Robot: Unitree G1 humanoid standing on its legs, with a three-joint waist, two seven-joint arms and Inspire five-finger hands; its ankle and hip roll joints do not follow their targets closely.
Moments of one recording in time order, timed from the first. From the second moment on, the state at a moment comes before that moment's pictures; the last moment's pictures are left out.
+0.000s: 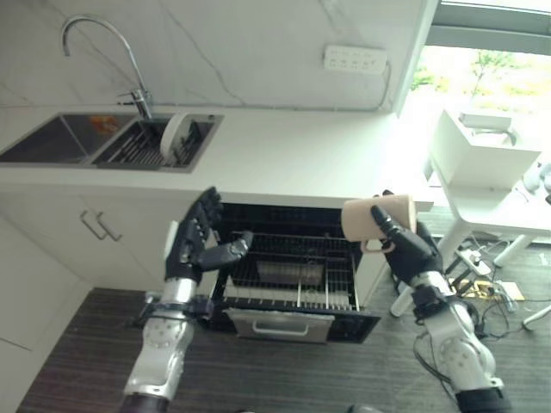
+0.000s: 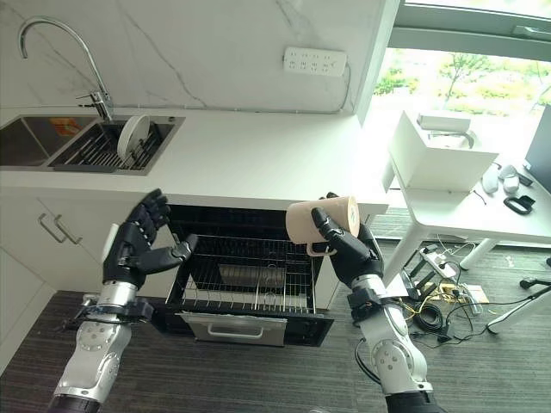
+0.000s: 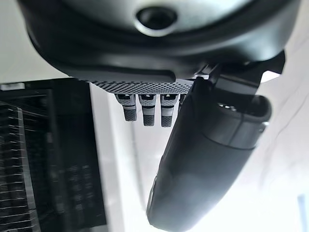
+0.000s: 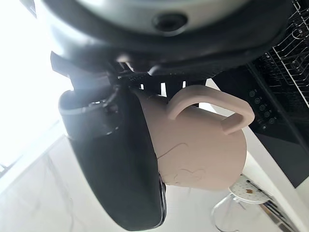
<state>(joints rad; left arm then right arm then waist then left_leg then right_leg) 0.00 0.41 -0.06 0.05 -0.22 -0.19 0.05 -0.04 -0.35 -0.01 -0.08 1.02 0.10 0.02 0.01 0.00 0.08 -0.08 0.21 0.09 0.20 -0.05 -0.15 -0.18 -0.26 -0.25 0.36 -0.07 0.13</state>
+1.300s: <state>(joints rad) -0.59 0.94 -0.28 0.01 0.09 0.32 -0.59 -0.45 -0.62 0.08 -0.11 0.87 0.14 0.04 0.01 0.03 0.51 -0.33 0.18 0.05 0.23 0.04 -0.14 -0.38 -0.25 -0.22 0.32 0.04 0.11</state>
